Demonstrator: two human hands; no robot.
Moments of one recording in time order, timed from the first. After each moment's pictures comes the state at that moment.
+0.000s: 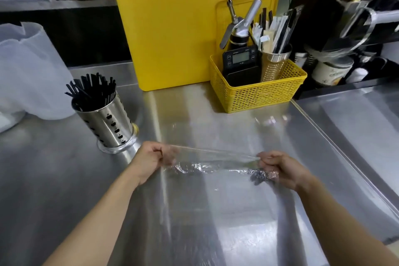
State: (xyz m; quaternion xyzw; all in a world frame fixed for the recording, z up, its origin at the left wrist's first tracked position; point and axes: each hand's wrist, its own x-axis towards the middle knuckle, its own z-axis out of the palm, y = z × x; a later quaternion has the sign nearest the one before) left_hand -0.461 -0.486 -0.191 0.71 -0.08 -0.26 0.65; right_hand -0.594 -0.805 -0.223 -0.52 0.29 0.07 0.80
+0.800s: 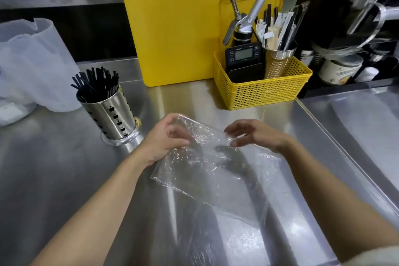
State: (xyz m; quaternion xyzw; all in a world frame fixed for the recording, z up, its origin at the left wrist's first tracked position) left_hand -0.462 -0.514 -0.166 0.72 -0.19 -0.23 0.62; right_hand -0.533 -0.779 -0.156 -0.83 0.00 0.17 0.53
